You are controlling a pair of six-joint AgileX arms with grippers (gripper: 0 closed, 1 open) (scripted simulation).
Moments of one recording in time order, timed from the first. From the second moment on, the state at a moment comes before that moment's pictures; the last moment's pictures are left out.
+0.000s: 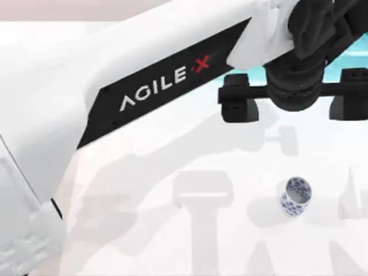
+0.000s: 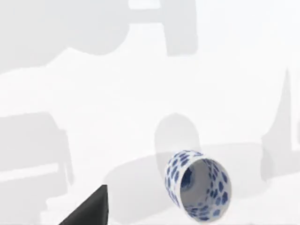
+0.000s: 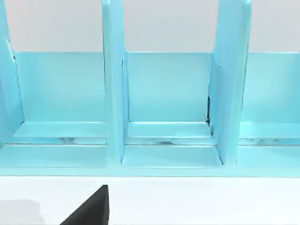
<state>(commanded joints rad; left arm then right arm) -1.00 2.17 2.18 -1.18 -0.14 -0.83 0.00 0.00 0.00 0.00 0.00 0.00</state>
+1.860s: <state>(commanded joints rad) -1.13 3.12 3.41 -1.71 -0.25 -1.07 0.00 0.00 0.00 0.00 0.00 0.00</state>
